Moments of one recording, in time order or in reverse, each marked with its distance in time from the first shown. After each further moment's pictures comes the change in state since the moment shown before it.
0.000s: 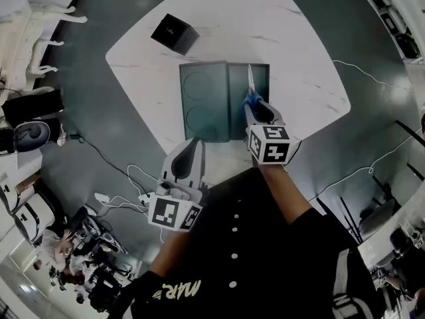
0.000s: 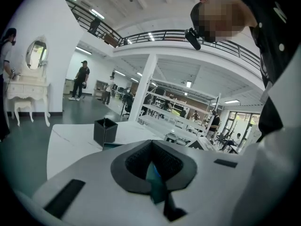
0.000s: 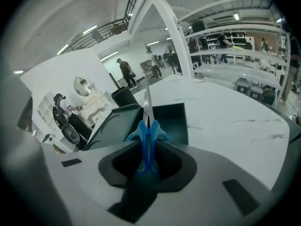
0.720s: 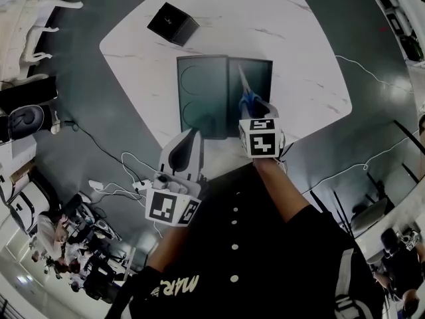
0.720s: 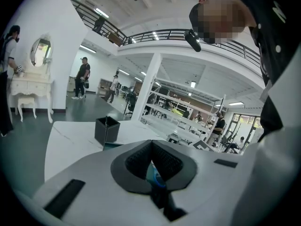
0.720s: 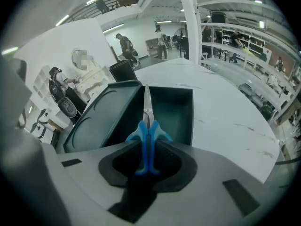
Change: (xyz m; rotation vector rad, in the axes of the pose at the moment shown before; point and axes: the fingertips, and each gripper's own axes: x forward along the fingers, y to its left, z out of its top) left arm 0.023 0.013 -0.001 -0.040 0.007 0.037; right arm 0.022 -0.004 -0.029 -0.159 0.259 -0.070
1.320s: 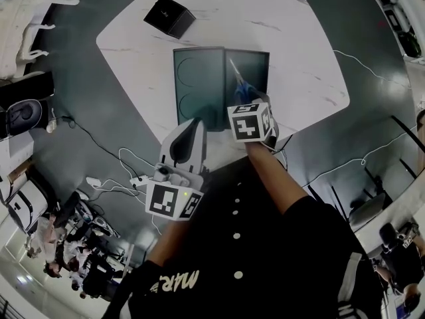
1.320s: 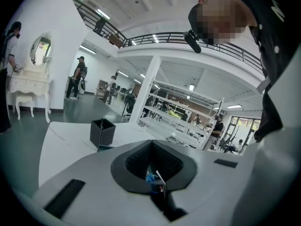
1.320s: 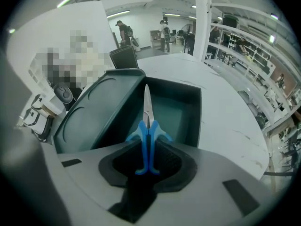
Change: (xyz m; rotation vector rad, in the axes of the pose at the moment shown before) left arm 0.005 -0.014 0.007 -0.009 -0.028 -0.023; right arm 0.012 0.004 -0.006 -0.098 0.116 -0.075
